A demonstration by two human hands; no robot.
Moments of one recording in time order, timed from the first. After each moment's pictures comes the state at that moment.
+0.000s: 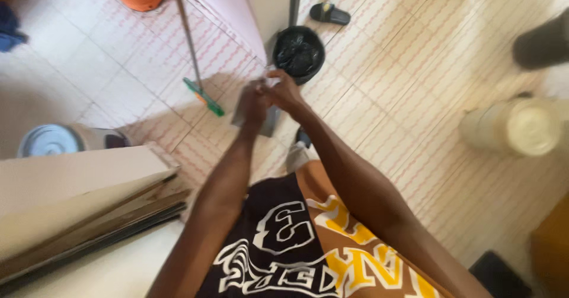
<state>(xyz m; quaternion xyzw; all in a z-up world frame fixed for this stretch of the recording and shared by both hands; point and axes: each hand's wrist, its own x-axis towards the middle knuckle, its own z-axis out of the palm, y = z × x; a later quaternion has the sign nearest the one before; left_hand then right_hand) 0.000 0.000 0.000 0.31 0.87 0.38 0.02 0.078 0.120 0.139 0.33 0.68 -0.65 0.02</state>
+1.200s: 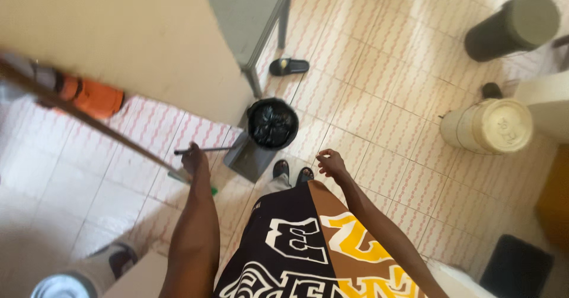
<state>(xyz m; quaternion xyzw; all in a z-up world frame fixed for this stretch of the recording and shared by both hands) -0.291 0.137 -0.029 -0.11 0.94 0.27 0.15 0.118 0.369 0.001 0.63 0.49 -0.60 0.06</state>
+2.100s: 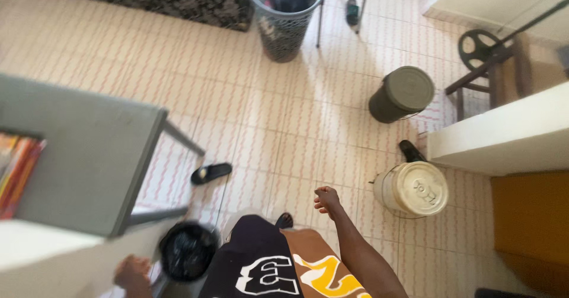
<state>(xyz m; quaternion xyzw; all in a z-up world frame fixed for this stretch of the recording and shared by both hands) -0.076 0.554 0.070 -0.10 0.79 0.33 0.50 0.347 0.842 0.040 0.71 0.35 -0.61 -0.05</state>
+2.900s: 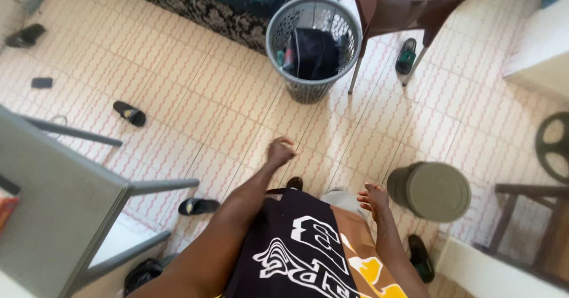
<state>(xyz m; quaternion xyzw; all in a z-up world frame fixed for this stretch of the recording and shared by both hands) 0.030 1.436 0.020 0.25 0.79 0.36 0.43 0.403 1.503 0.044 0.70 0.31 -0.63 -0.11</state>
